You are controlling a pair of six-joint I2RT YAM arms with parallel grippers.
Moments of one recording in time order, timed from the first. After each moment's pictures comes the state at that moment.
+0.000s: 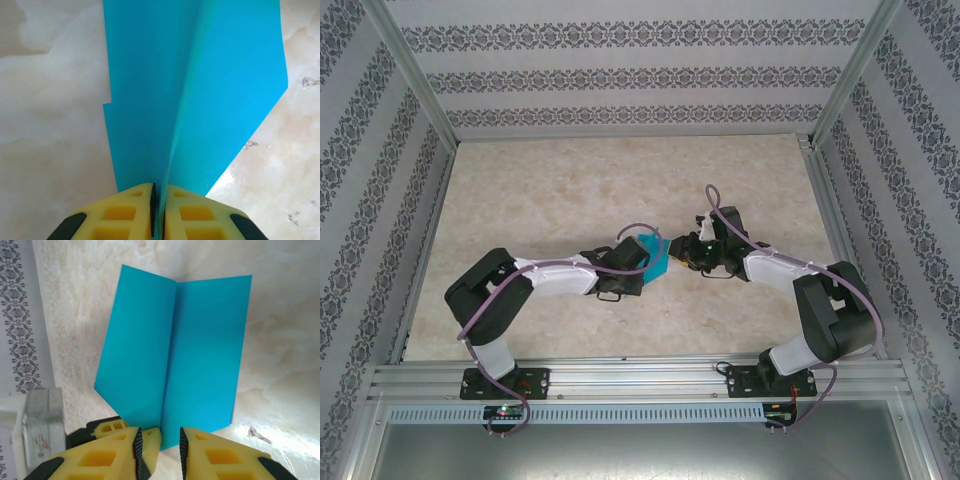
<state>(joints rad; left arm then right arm) -0.81 1.75 0.93 -0.26 -0.02 -0.63 0.35 1.50 0.66 0.02 -0.61 0.86</state>
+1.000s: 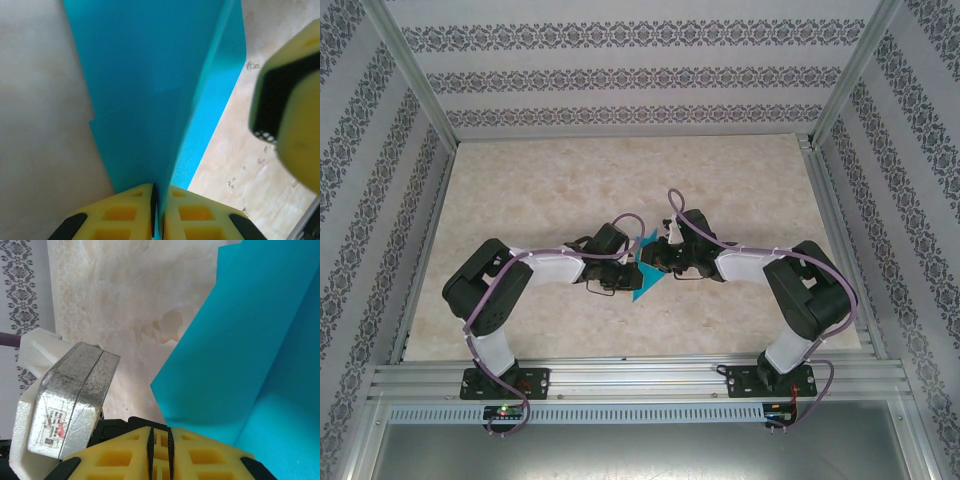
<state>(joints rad) -0.65 1.78 0.89 -0.15 0.44 -0.62 0.54 1.68 0.74 0.20 -0.59 0.92</state>
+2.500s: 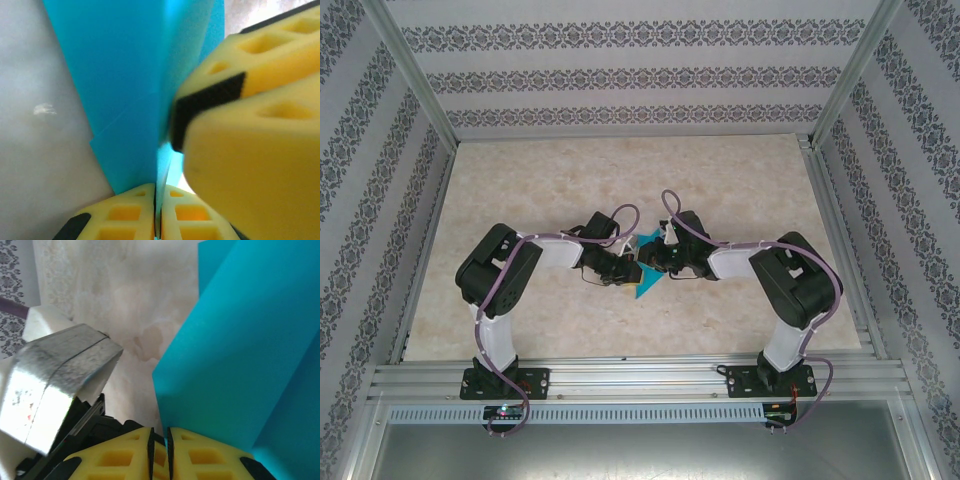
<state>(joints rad) -0.53 1.91 0.97 -0.17 0.76 -0.53 0.55 1.78 0.76 0.27 -0.55 0.95</state>
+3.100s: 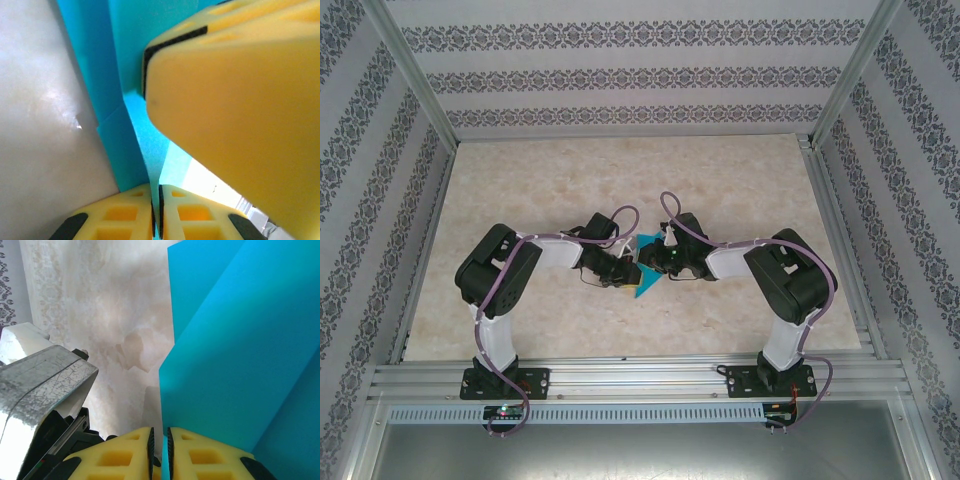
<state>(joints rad) -0.53 1.91 0.96 -0.19 0.77 -0.52 0.55 1.81 0.76 0.29 -0.53 0.97</state>
